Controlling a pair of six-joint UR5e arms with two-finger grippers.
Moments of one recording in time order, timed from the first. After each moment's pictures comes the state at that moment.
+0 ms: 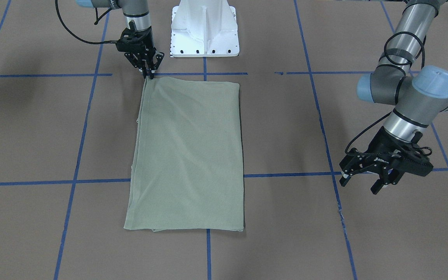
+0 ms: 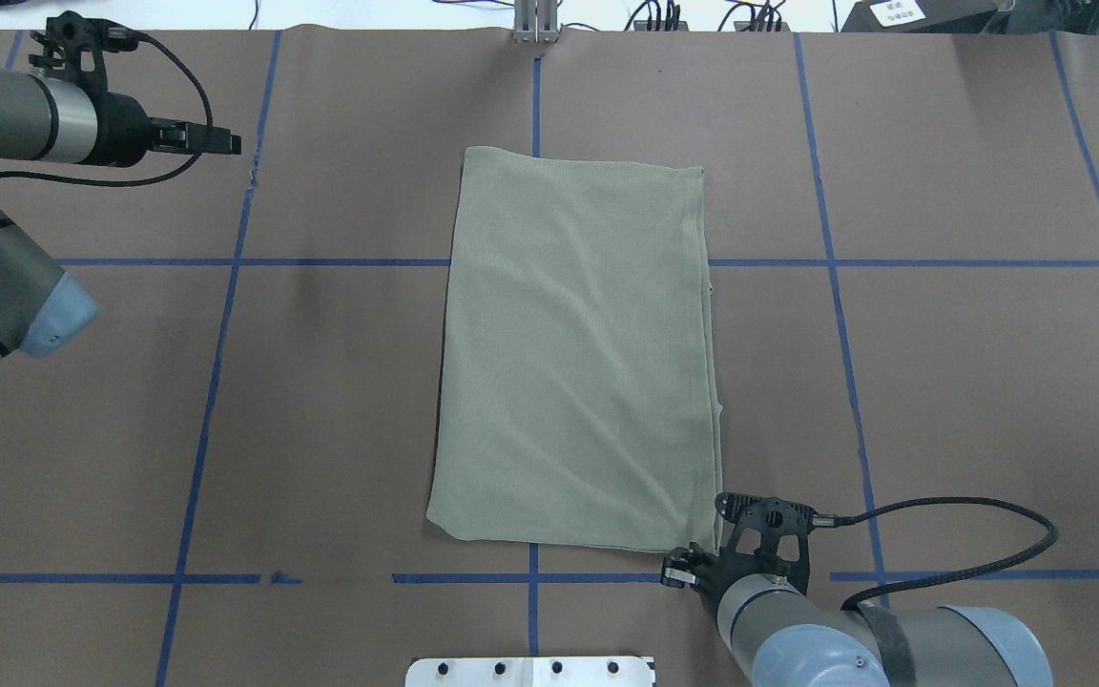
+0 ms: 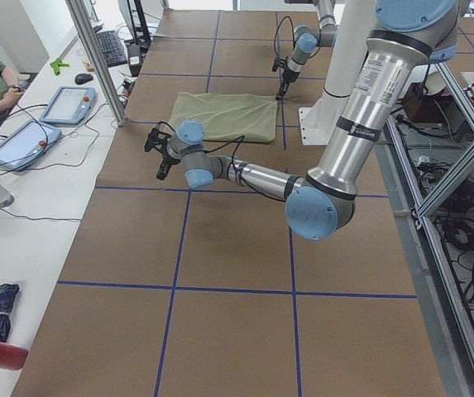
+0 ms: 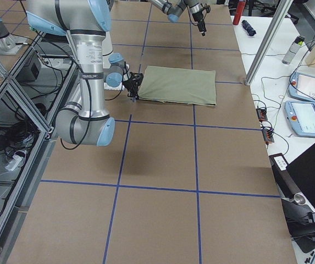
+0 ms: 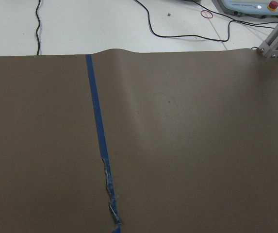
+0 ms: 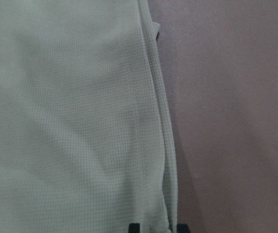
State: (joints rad) left arm -0.98 -1.96 -1.38 -2.54 -1.94 -0.90; right arm 0.03 -1.39 2.07 -1.45 1.24 1.70
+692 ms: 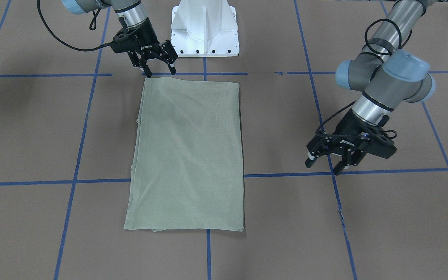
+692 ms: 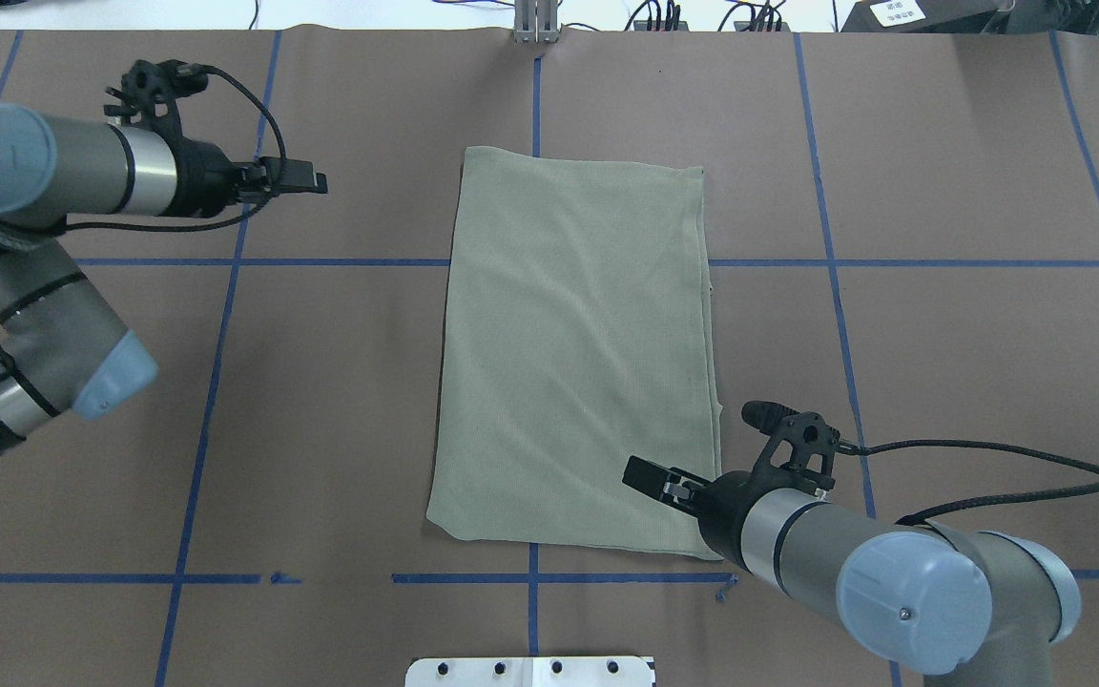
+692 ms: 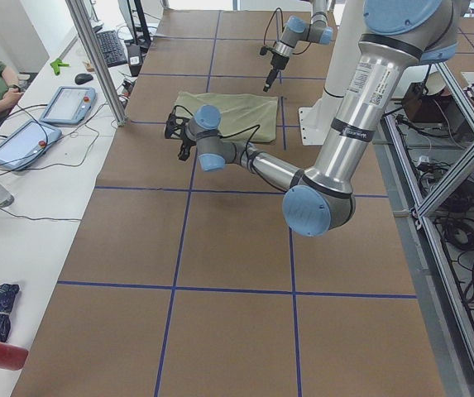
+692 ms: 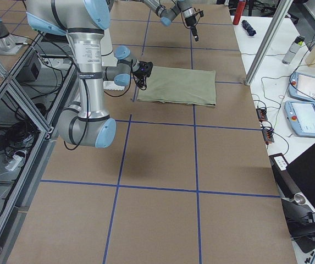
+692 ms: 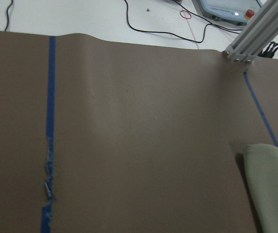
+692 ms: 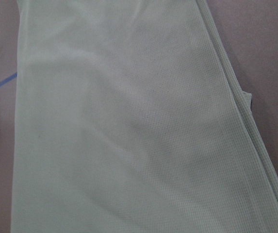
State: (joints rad) left arm -0.81 -1.96 -1.56 -2.50 -1.89 -1.26; right arm 0.17 -1.43 2.09 -1.05 1.30 1.79
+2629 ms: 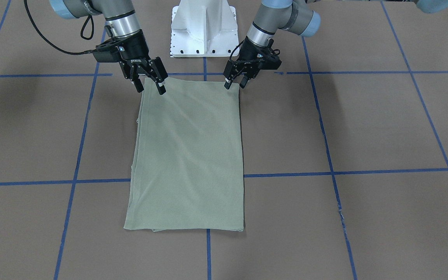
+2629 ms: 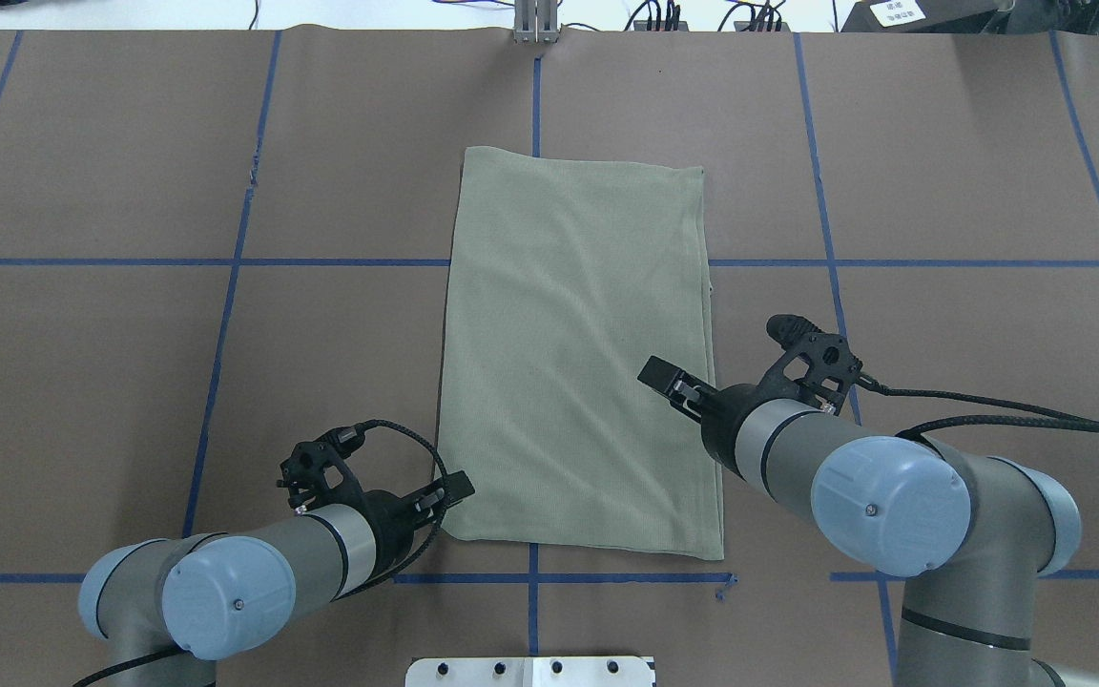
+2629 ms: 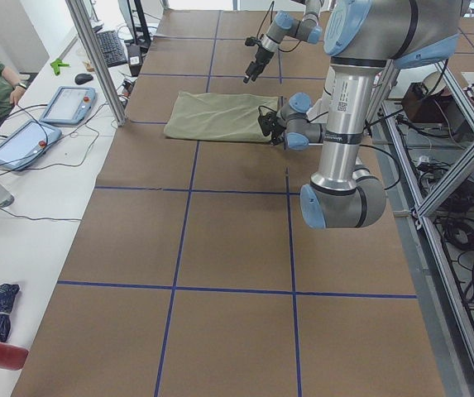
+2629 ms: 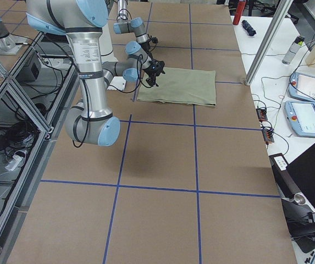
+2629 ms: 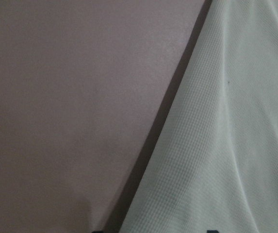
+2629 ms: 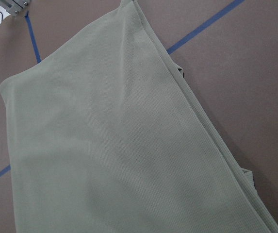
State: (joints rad) left arm -0.15 -1.87 -1.84 -2.21 -1.36 -1.91; right arm 0.30 -1.34 2.08 -1.23 1.32 1.89
